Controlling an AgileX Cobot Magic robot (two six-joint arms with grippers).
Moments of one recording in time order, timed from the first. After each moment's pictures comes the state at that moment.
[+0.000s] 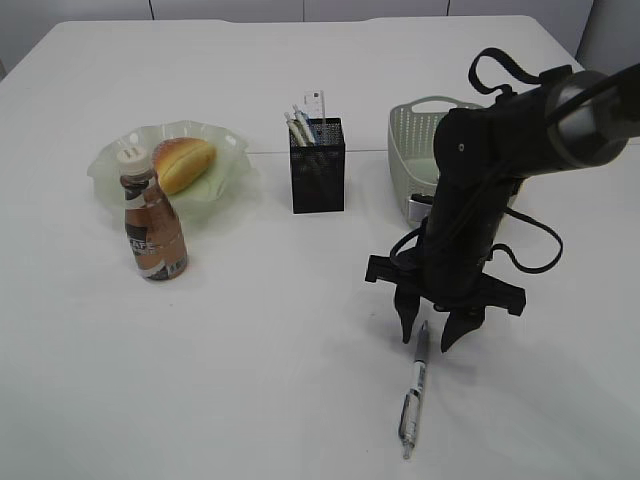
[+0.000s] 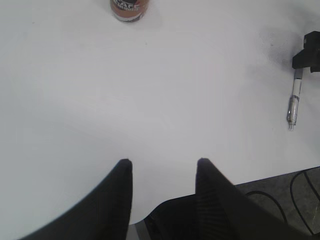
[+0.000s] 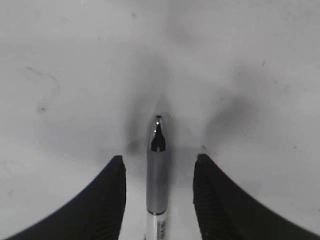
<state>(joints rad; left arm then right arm) -0.37 1.15 -1.21 -0.10 1.25 -0.29 0.37 2.10 -1.37 0.14 0.94 0.58</state>
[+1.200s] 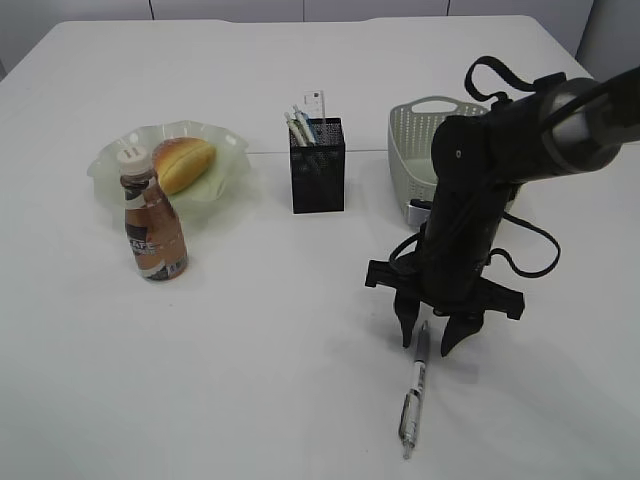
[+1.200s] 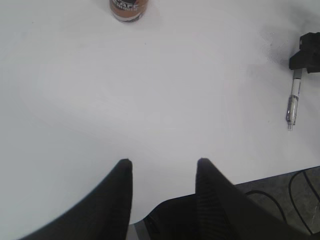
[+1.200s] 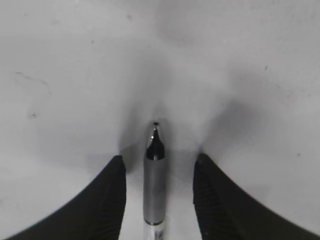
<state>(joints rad) -0.37 1.15 -1.21 -0.10 1.25 -0.29 0.37 2.11 -1.37 0.14 0.94 0.58</state>
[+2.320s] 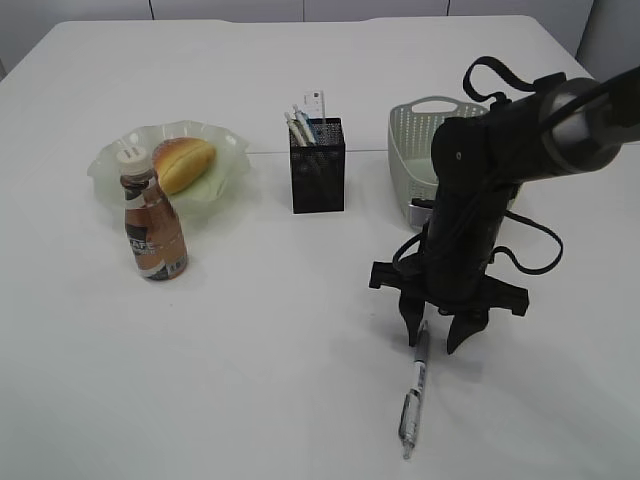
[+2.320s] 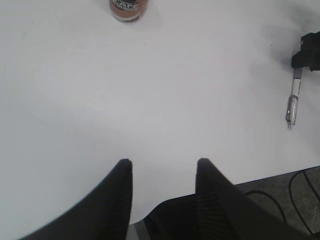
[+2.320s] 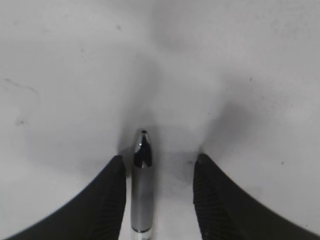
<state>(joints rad) -0.37 1.15 -1.21 -0.10 1.25 -0.29 0.37 2.11 -1.37 0.10 0.94 0.59</state>
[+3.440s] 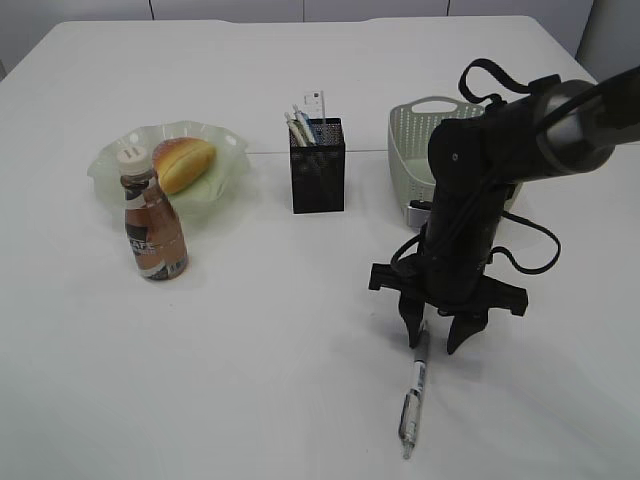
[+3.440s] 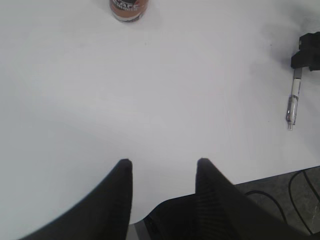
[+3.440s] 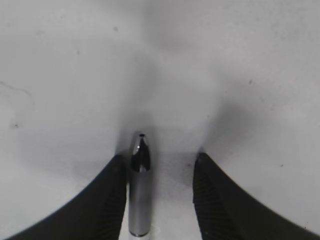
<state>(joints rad) -0.37 1.15 -1.21 -0.10 1.25 -0.29 0.38 2.13 -1.38 0.09 0.95 0.59</state>
